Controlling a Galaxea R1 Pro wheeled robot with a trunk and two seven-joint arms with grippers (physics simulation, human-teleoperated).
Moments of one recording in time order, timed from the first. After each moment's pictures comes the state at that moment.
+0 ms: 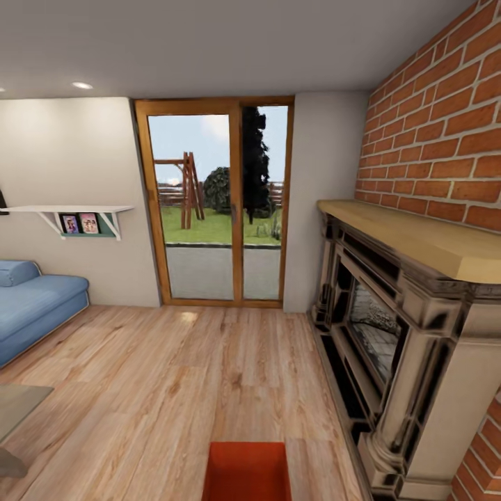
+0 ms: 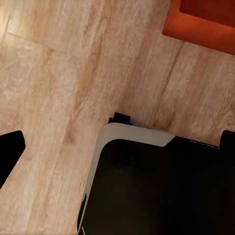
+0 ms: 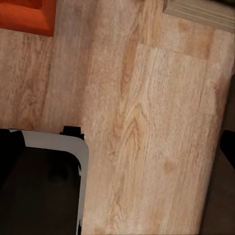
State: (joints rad) left arm -0.24 0.04 0.06 0.00 0.19 0.00 0.06; right arm -0.23 -0.05 0.18 0.03 -0.02 -0.11 -0.10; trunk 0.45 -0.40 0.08
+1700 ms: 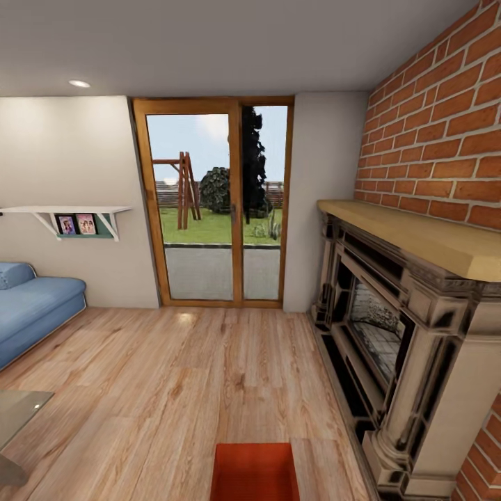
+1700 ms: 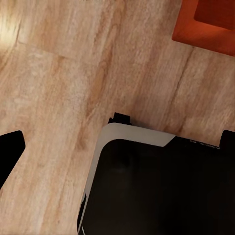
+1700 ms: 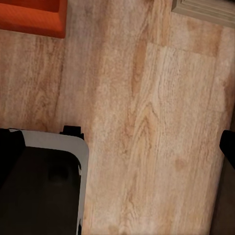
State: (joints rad) left arm -0.24 0.04 0.06 0.00 0.19 0.00 0.06; right arm -0.23 -0.05 0.18 0.03 -0.02 -0.11 -0.10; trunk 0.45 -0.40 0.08
